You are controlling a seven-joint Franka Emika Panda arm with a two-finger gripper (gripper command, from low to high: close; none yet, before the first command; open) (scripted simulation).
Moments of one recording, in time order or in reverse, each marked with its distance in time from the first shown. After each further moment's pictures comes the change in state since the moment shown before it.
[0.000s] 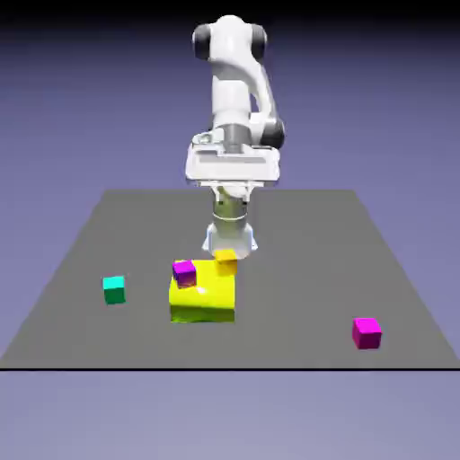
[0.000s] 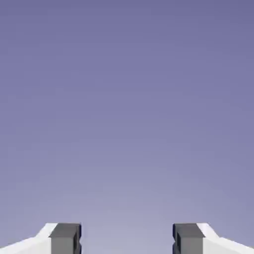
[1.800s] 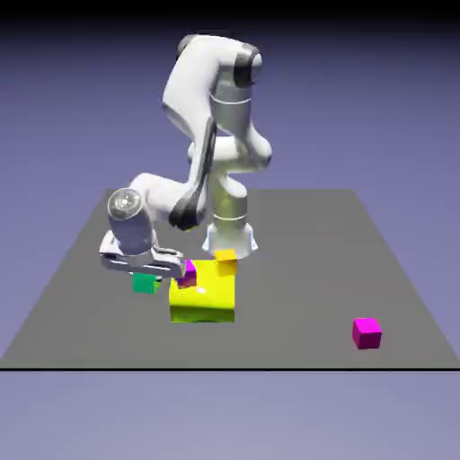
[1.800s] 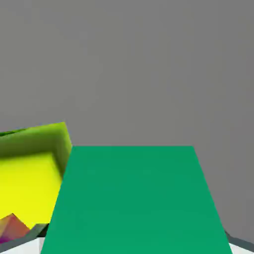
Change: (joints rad) arm 0.088 0.691 -0.432 0.487 0.007 -0.984 -0.028
